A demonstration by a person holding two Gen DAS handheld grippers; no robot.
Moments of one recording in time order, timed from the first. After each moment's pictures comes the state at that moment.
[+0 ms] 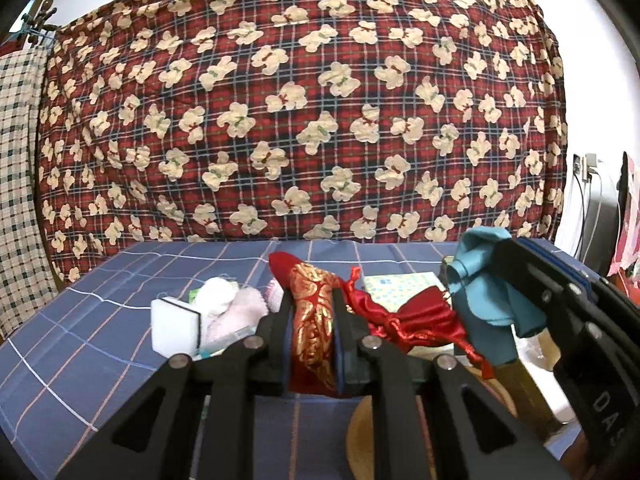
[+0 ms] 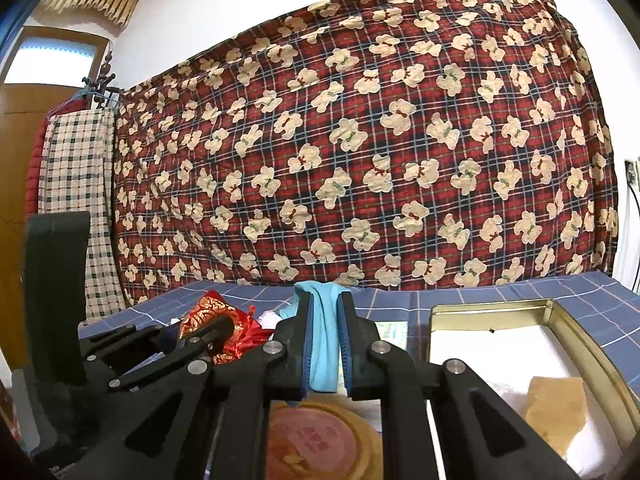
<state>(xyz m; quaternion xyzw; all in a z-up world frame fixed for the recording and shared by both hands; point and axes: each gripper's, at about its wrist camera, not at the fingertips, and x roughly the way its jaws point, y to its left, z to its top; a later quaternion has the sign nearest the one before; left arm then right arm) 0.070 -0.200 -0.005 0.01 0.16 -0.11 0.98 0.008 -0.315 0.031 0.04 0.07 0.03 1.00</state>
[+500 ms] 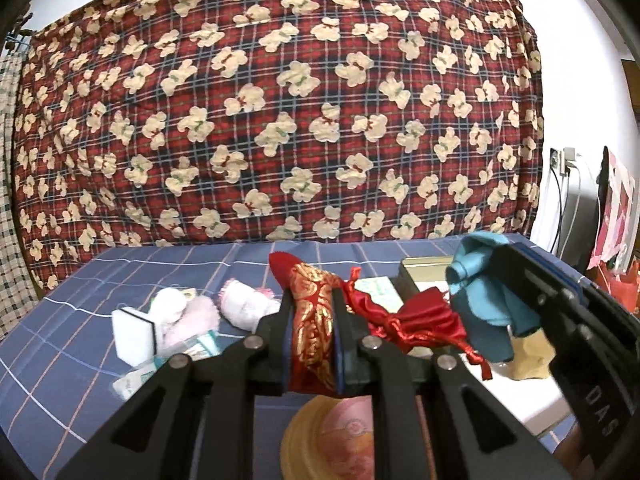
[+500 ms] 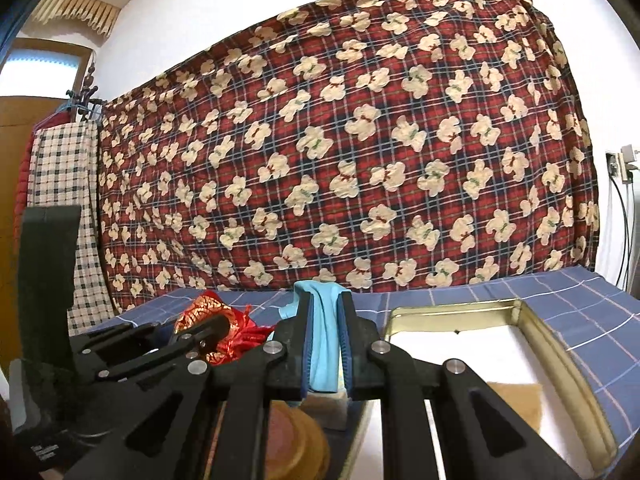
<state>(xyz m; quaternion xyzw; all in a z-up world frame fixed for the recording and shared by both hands) 0.068 -0.234 0.010 0.02 0.17 -0.16 0.97 -0.005 -0.357 0.038 0.05 0.07 0.00 1.00</state>
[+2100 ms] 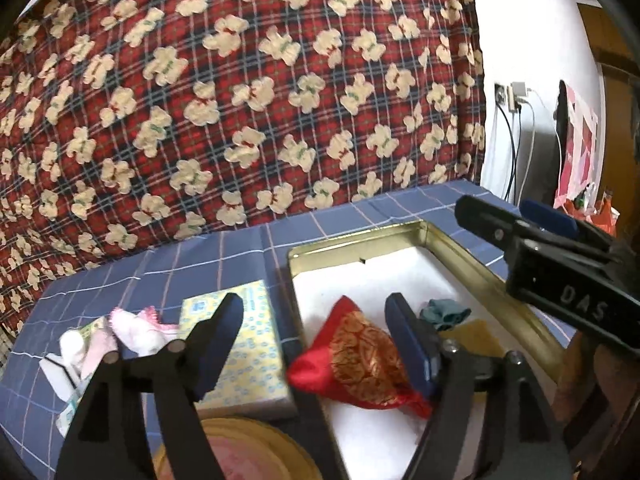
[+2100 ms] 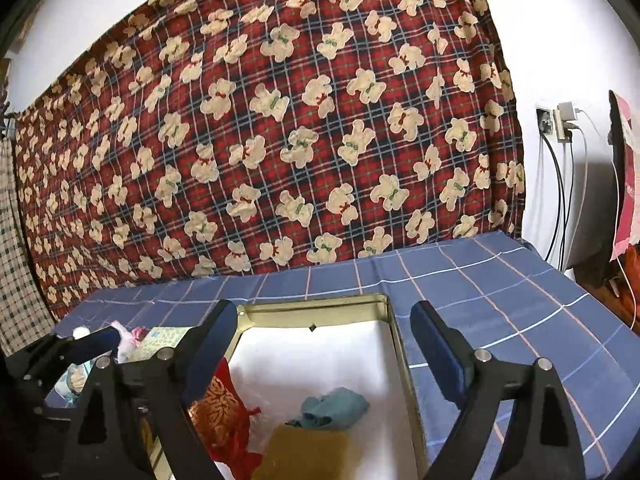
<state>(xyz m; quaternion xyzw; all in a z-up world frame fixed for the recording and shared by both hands) 0.076 -0.351 0.025 0.11 0.23 -0.24 0.94 0.014 -0.499 0.050 0.10 0.15 -0.12 0.98</state>
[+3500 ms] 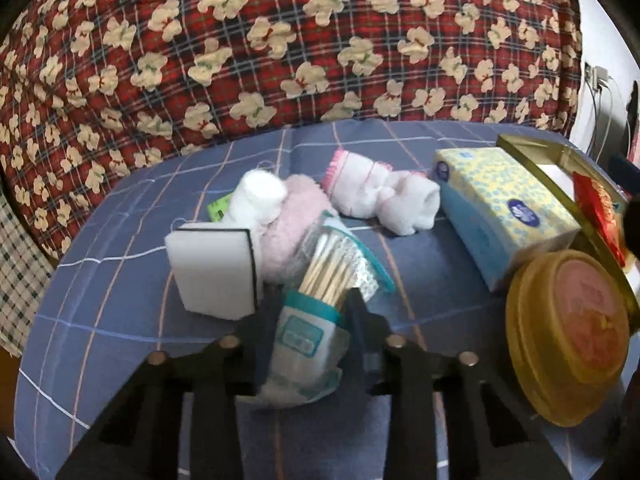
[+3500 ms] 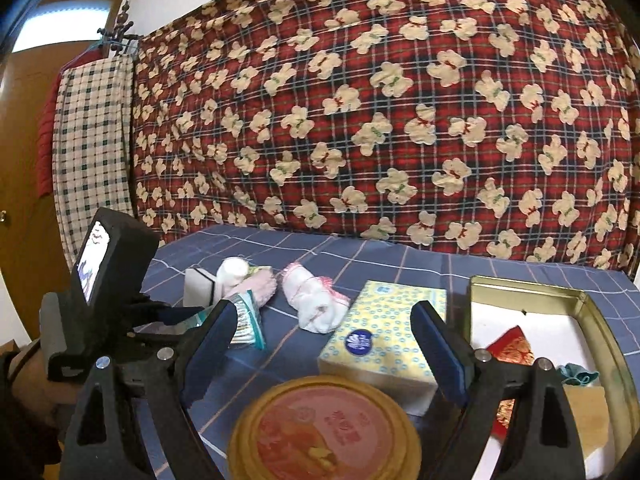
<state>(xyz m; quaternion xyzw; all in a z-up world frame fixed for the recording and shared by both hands) 0.135 -0.144 -0.043 0.10 0.35 -0.13 0.92 0.043 -0.290 0.023 -0.01 0.17 0.08 0.98</state>
